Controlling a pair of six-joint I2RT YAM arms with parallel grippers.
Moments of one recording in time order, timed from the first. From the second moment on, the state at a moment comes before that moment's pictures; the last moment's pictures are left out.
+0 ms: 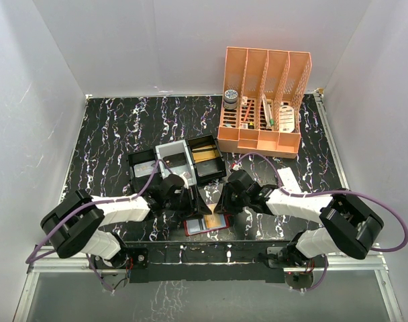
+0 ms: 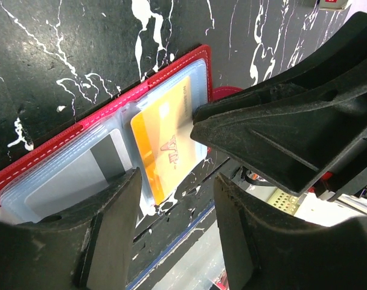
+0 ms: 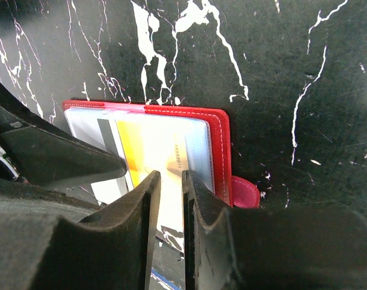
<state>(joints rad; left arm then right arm) -0.85 1.39 0.46 0.18 0.33 -1.11 0.81 1.36 0.55 -0.09 -0.16 0.94</state>
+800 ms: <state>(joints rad) -0.85 1.41 0.39 0.30 0.33 -1.17 0.81 1.37 0.55 -0.08 -0.16 0.97</state>
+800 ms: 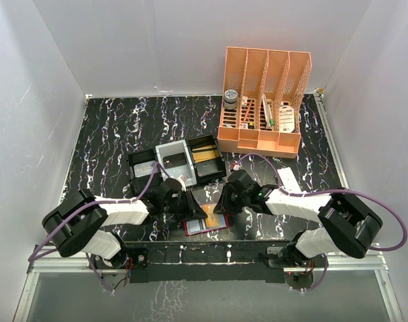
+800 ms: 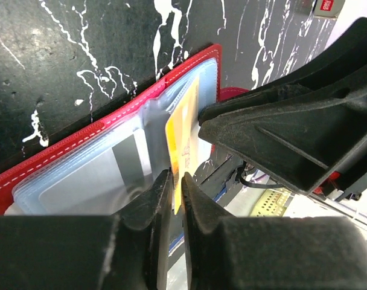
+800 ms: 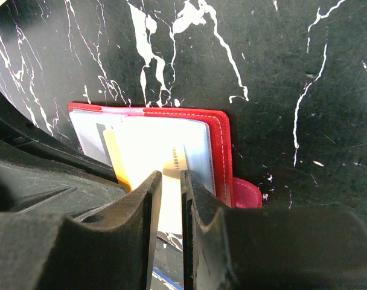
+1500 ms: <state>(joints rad) -0.85 1.30 0.37 0.21 0.29 -1.18 0.81 1.37 0.55 -0.07 -0.16 0.98</state>
